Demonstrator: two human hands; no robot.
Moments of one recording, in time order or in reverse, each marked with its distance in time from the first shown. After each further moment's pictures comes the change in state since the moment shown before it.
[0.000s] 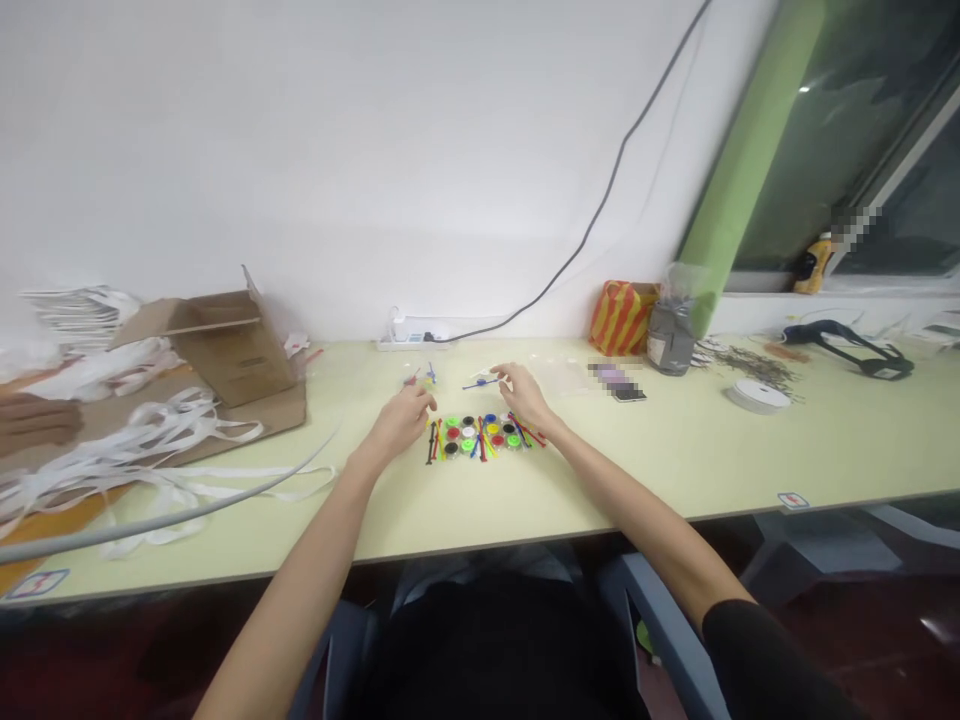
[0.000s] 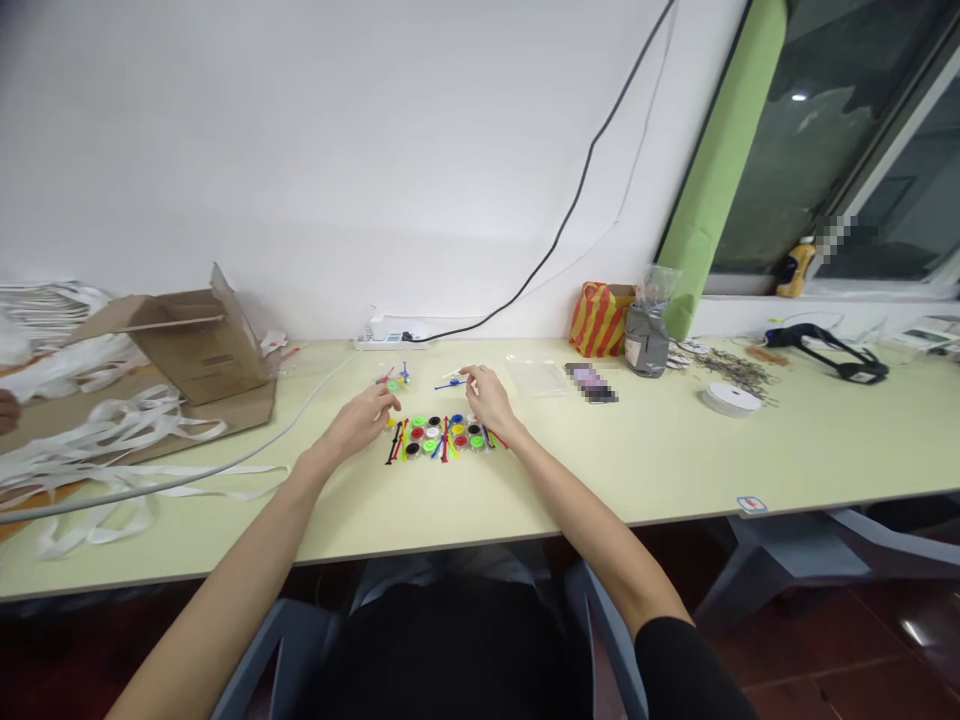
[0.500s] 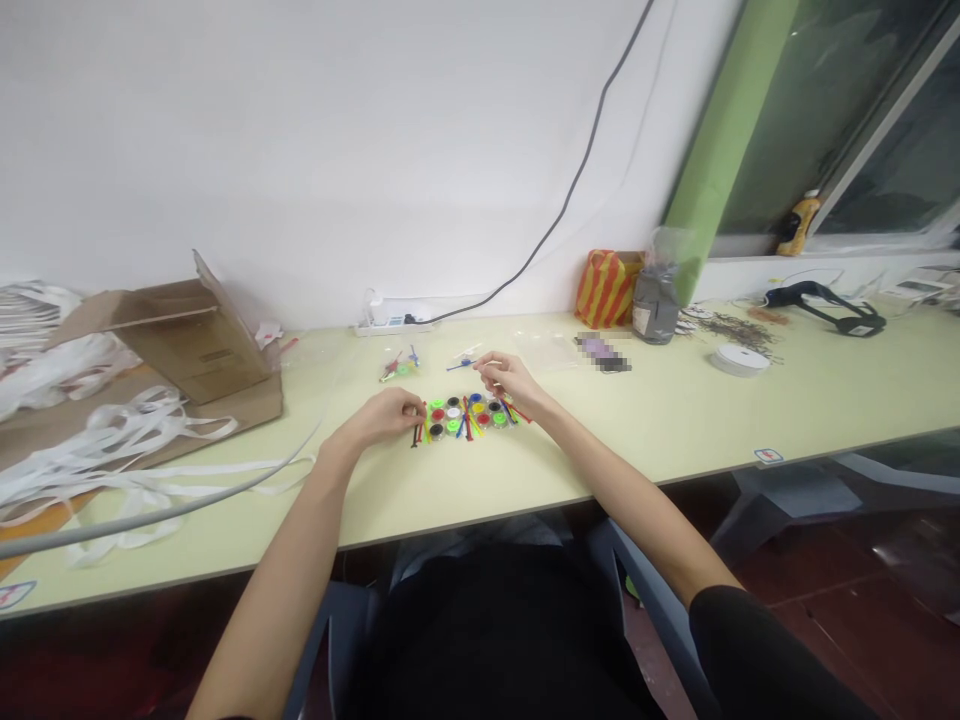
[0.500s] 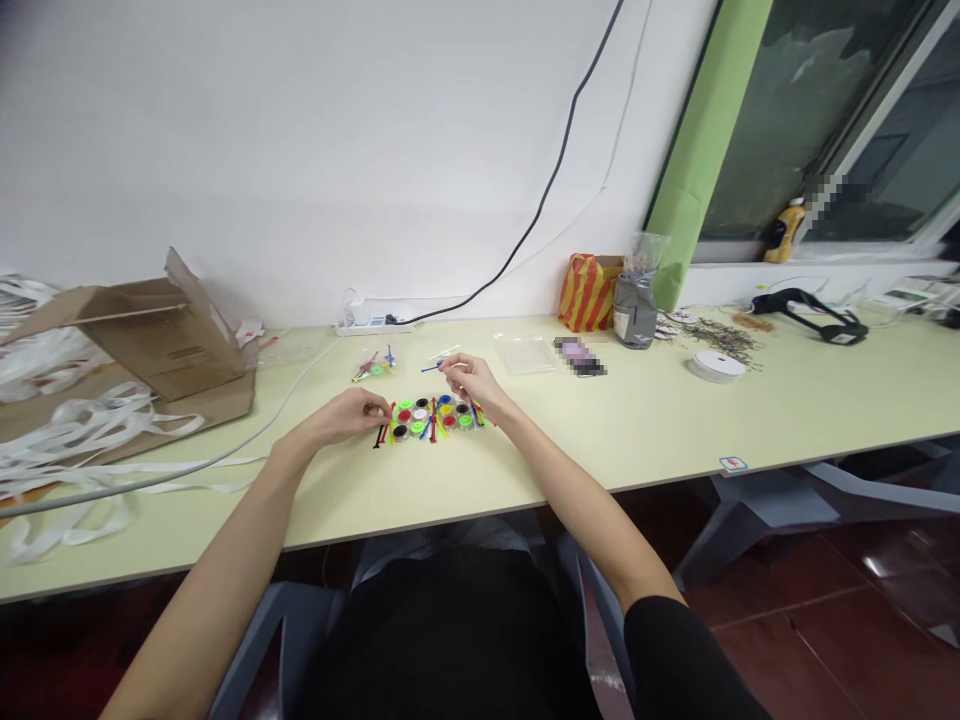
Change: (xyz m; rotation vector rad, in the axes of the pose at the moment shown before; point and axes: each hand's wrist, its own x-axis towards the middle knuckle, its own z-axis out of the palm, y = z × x) left_hand 0.002 0.015 -0.017 -0.201 -0.381 -0.050; right_hand -0.017 -0.034 -0.019 0.836 -0.157 0.388
